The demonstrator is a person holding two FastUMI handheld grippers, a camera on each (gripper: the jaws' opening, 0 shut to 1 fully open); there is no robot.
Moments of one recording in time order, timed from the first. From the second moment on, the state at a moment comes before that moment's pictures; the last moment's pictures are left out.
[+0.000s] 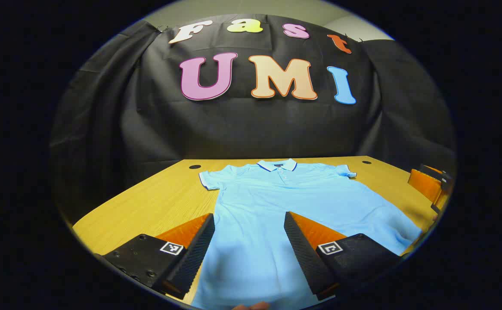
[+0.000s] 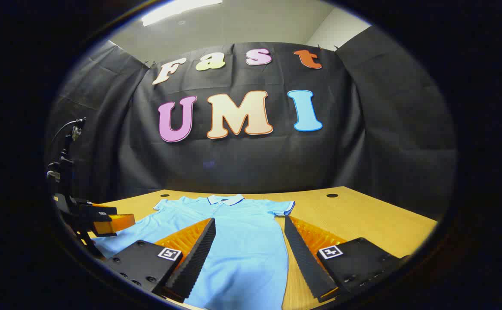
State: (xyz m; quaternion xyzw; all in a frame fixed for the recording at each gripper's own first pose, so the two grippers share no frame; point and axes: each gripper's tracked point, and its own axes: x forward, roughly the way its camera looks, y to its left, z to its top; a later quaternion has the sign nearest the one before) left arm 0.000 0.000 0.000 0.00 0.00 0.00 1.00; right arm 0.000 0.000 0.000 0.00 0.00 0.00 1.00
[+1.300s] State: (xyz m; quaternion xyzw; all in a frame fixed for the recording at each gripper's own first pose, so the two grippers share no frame) left arm 0.007 0.000 -0.002 -0.01 0.00 0.00 1.00; right arm 0.004 0.009 -0.001 0.00 0.02 0.00 1.00
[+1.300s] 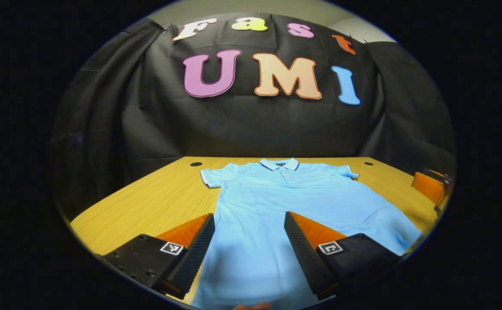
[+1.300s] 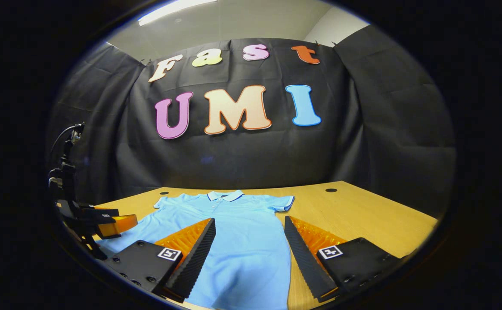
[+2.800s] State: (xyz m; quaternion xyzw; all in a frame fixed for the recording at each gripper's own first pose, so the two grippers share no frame) left arm 0.007 0.002 0.000 -0.02 0.00 0.00 1.00; right arm 0.285 -0.037 0.027 -0.09 0.18 -0.01 0.98
